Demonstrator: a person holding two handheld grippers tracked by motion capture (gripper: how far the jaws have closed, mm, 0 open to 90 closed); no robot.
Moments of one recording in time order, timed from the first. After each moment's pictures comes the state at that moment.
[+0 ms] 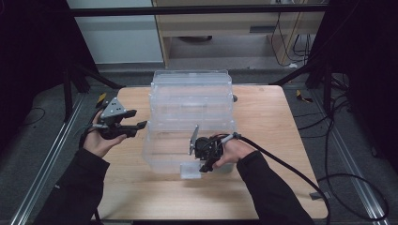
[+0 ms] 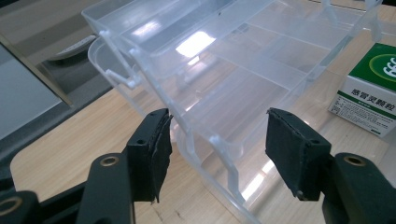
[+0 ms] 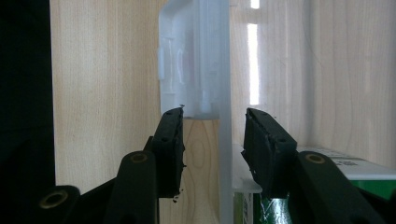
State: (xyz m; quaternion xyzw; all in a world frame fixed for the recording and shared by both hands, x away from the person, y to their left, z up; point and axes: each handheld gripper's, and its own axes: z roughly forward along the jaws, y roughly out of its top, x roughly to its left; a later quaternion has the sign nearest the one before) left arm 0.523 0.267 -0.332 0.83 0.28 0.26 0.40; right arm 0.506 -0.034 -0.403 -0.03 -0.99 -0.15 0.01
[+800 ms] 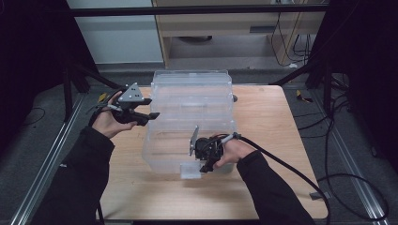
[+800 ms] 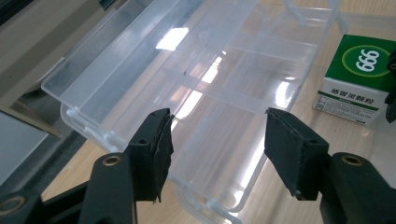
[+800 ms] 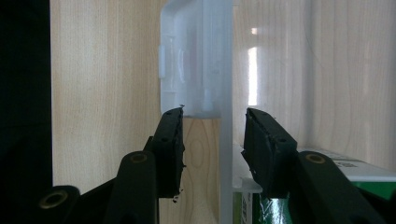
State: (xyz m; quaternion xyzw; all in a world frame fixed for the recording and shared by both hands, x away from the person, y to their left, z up) left arm 0.553 0.228 -0.296 0.88 0.17 0.24 0.37; right arm 0.506 -0.034 -0.403 -0.02 -0.99 -0.15 0.01
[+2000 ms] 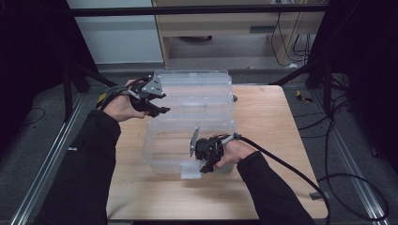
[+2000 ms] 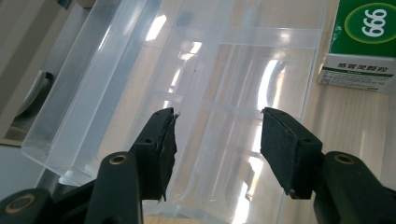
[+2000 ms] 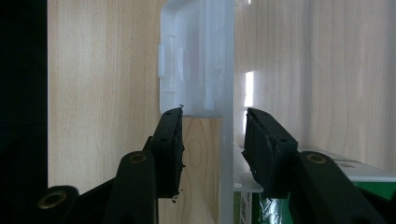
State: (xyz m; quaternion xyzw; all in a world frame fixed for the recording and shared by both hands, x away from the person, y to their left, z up) left arm 0.587 0.188 -0.287 0.93 0.08 0.22 0.28; right arm 0.504 -0.035 -0.404 -0.01 -0.99 -0.15 0.00
